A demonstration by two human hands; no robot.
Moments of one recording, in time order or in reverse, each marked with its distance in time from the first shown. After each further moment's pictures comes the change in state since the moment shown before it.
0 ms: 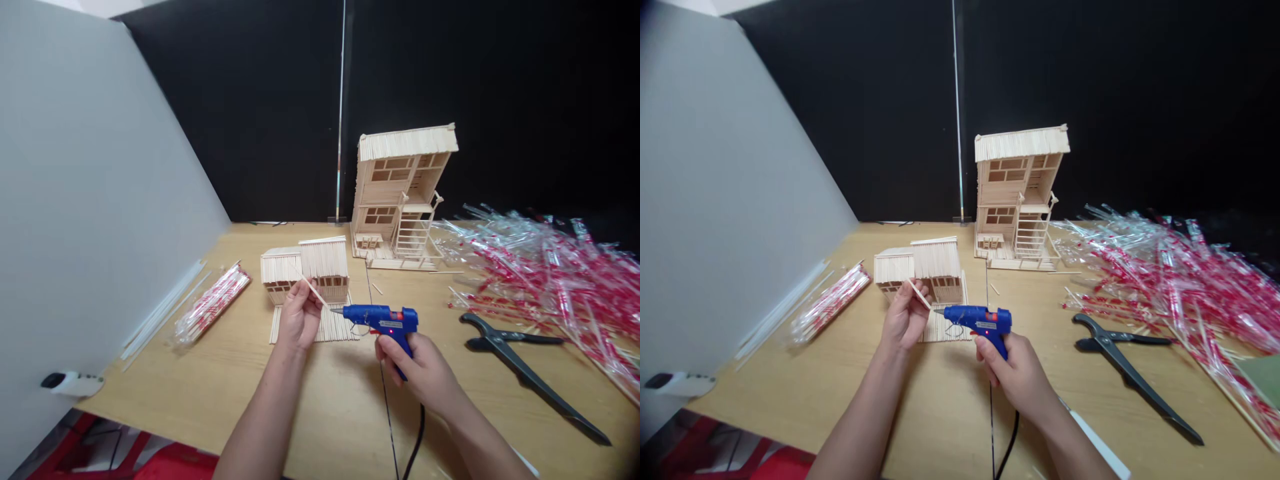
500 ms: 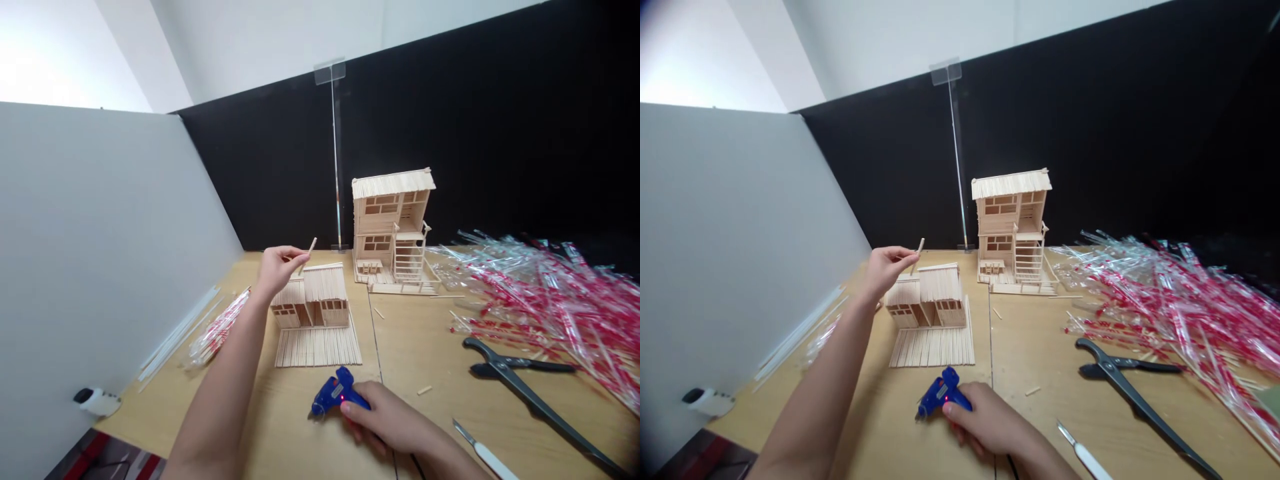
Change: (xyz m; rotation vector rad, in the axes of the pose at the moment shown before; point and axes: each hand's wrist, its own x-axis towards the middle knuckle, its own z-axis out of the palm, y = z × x) left_hand 0.061 0.109 0.072 1.422 -0.206 0.557; right_hand 0.002 0.022 0.043 0.100 -0.567 0.148
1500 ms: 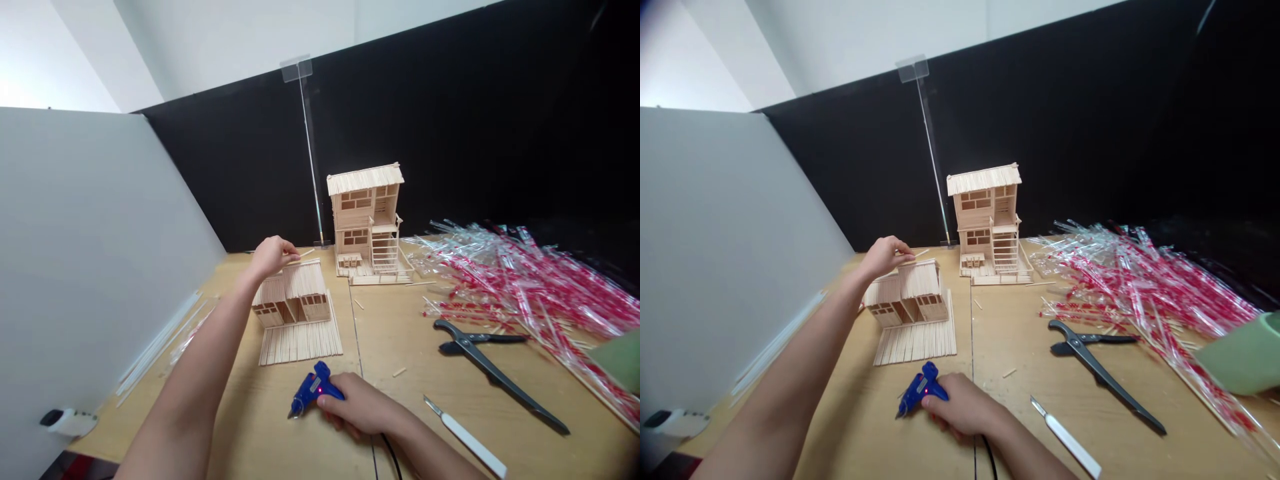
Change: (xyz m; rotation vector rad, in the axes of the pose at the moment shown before) left_hand 0.049 -0.004 0.022 0.660 -0.365 0.231; right_hand 0.005 0.005 0.003 -0.098 0.027 0.055
